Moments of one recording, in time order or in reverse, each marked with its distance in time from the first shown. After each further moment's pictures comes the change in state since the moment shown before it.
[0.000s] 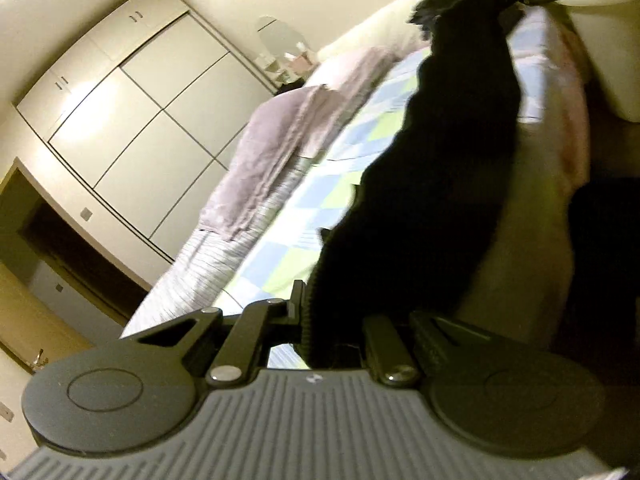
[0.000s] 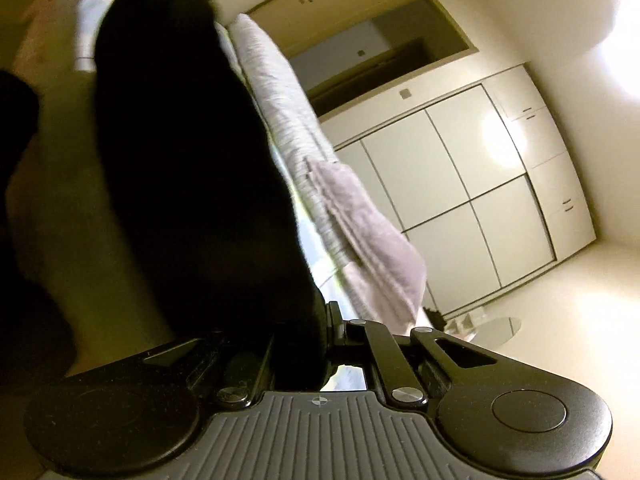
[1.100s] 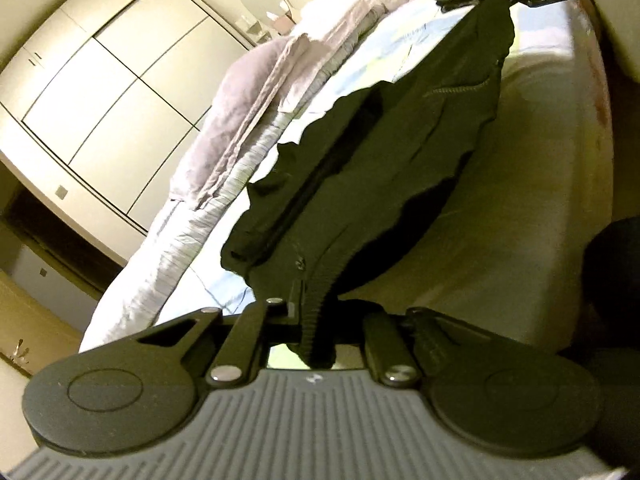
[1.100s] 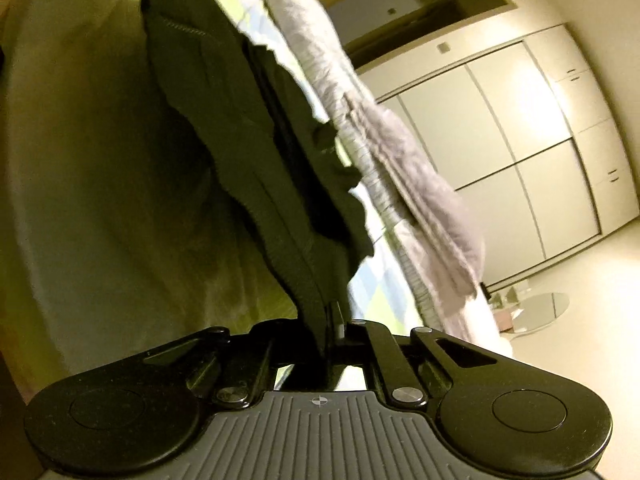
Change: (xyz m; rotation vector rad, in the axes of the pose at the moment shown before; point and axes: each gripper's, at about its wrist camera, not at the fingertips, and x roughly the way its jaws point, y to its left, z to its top) left arm 0.101 -0.051 -0.053 0.021 0.088 -0.038; right arm 0.148 0.056 -0.072 0.005 0.089 0.094
